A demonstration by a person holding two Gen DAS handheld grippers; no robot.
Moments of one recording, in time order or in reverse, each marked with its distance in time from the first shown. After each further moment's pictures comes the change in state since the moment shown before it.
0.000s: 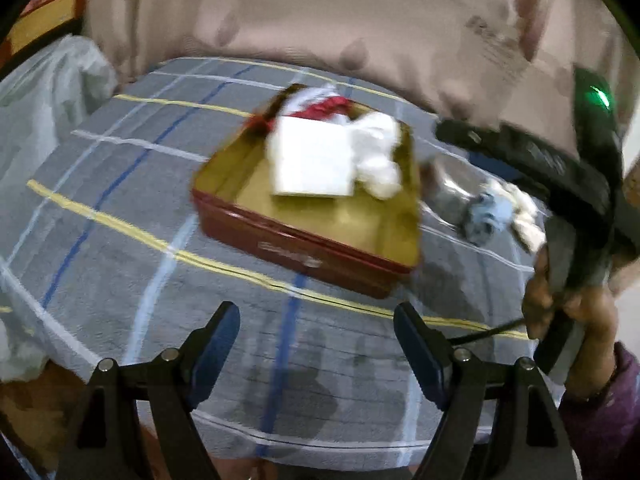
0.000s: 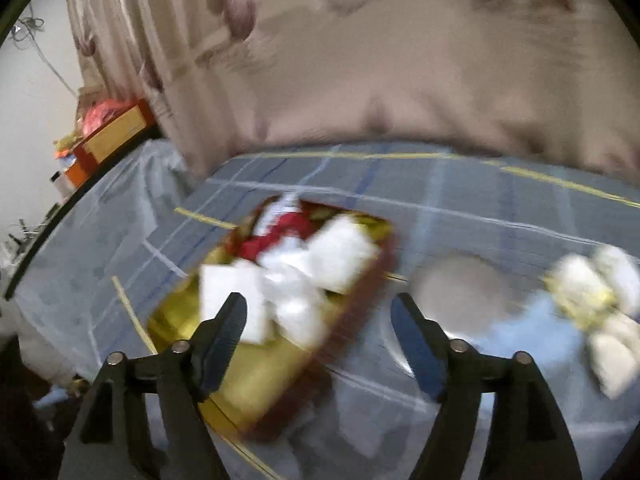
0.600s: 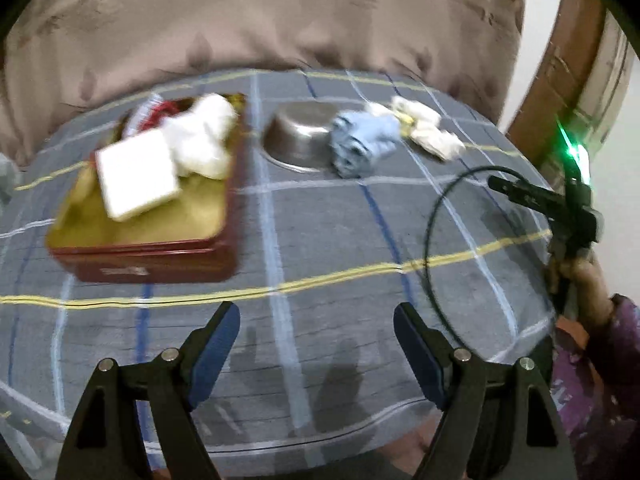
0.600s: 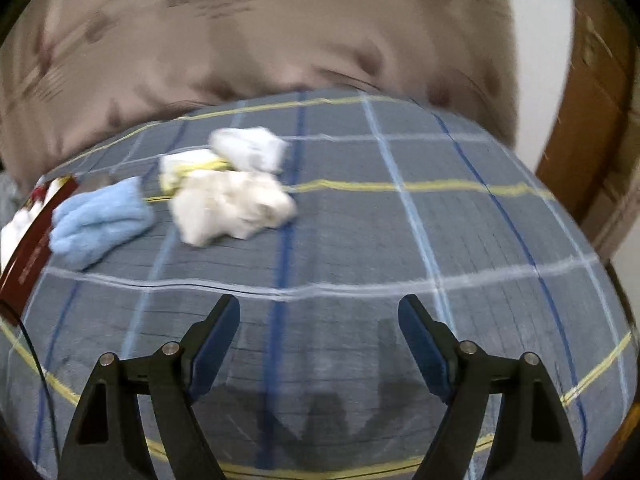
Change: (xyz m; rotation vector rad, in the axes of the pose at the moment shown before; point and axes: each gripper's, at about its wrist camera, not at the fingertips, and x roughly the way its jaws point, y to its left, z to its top) left arm 0.028 -0.108 -0.028 0.390 0.092 -0.113; right arm -0.117 -0.235 -0.129 0.246 0.013 -0.537
